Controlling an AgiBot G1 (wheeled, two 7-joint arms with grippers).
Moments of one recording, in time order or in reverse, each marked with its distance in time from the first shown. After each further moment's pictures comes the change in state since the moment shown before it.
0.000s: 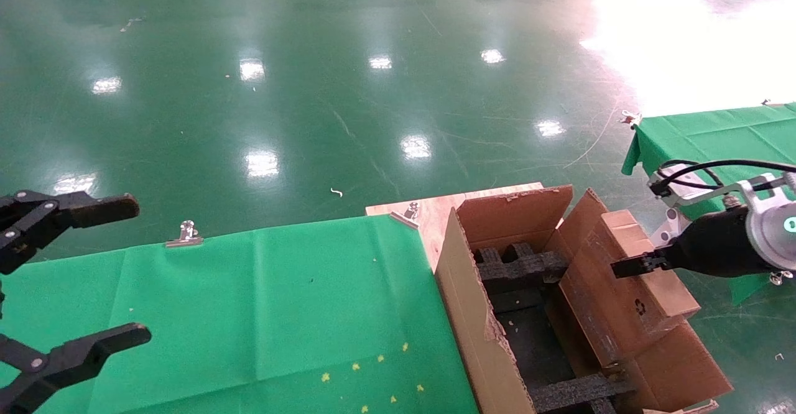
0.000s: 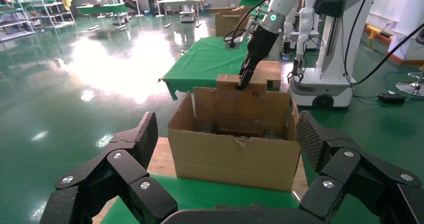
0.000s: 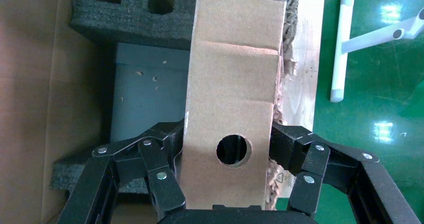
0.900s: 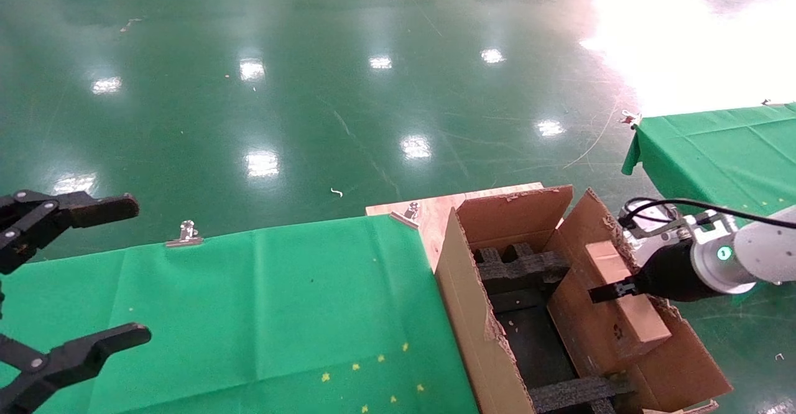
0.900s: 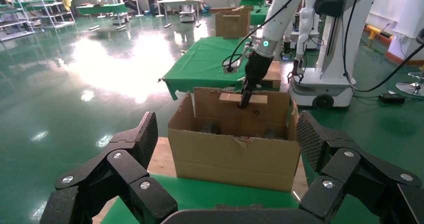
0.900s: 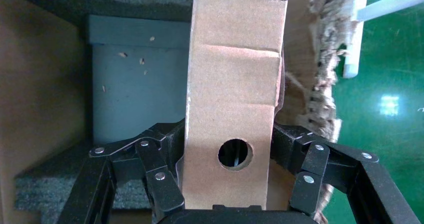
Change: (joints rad) left arm 0.000 0.000 0.000 0.000 0.000 0.000 0.000; right arm -0.224 -0.134 -0.047 -0.183 0.078 0.157 0.010
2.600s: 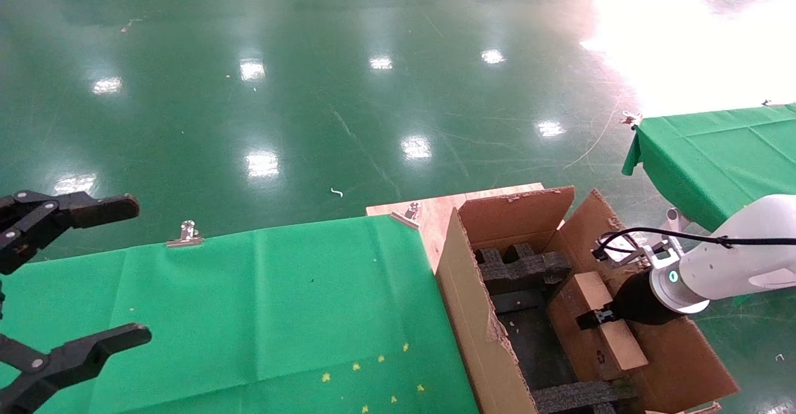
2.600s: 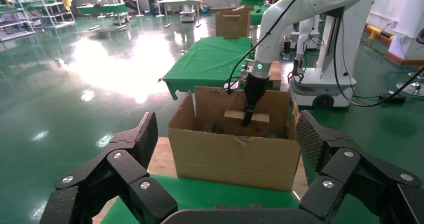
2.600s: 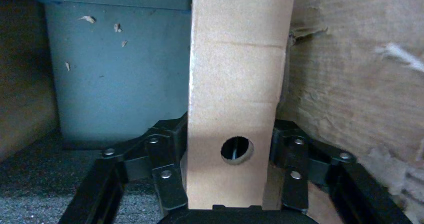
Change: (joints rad) left arm 0.000 0.000 0.000 0.000 0.000 0.000 0.000; right arm -0.251 -0.224 0.025 -0.385 0.187 0.004 -0.190
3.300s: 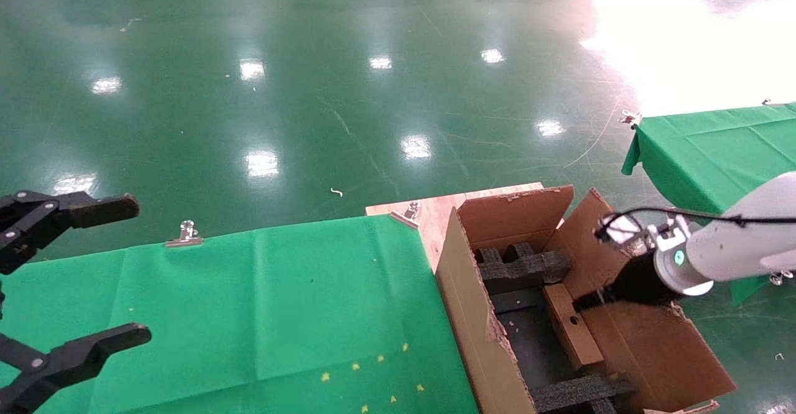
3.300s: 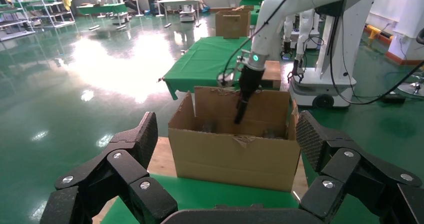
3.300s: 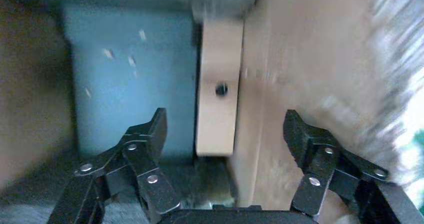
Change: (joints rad) left arm 0.000 0.000 0.000 0.000 0.000 0.000 0.000; right arm 0.113 0.021 0.034 0.040 0.005 -0.020 -0.020
